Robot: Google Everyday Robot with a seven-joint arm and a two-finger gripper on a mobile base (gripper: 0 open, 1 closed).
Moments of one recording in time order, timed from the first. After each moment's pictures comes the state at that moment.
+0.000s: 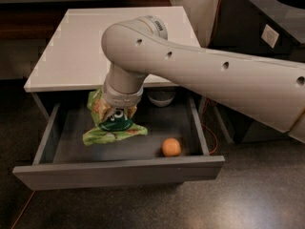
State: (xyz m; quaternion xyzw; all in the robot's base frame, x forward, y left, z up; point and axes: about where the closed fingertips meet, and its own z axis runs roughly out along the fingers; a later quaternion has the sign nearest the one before) arm 0.533 0.090 0.790 -0.98 -0.11 -0.09 0.15
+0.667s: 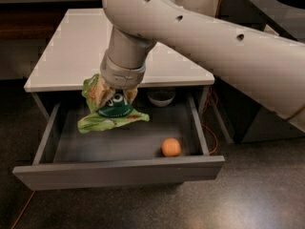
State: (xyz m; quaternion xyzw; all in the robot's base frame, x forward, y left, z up) arm 0.524 0.087 0.850 -0.98 -0.13 -0.06 0.17
